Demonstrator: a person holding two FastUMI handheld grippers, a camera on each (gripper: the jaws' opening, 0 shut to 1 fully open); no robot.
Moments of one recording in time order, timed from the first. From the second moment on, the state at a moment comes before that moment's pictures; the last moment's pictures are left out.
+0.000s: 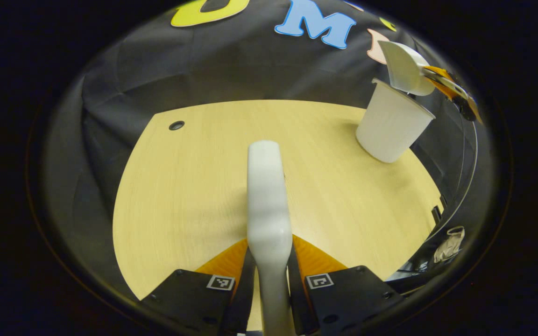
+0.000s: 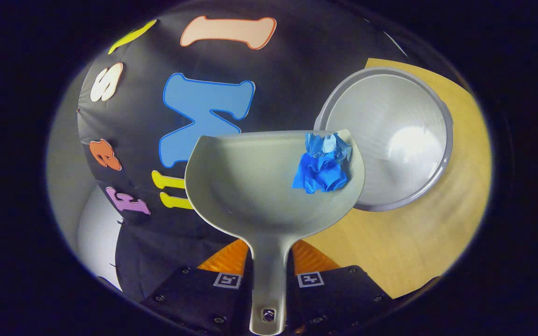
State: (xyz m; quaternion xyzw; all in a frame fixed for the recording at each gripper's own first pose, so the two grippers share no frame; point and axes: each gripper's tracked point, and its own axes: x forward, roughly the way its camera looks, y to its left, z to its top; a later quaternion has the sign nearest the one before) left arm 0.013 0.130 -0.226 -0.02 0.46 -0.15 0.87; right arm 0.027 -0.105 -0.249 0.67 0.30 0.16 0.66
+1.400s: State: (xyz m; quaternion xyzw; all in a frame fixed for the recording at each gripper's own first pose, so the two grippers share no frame) left arm -0.040 0.120 -0.232 -0.06 0.45 -0.08 0.89; right arm -0.075 -0.014 -0.285 0.53 0.31 0.21 0.76
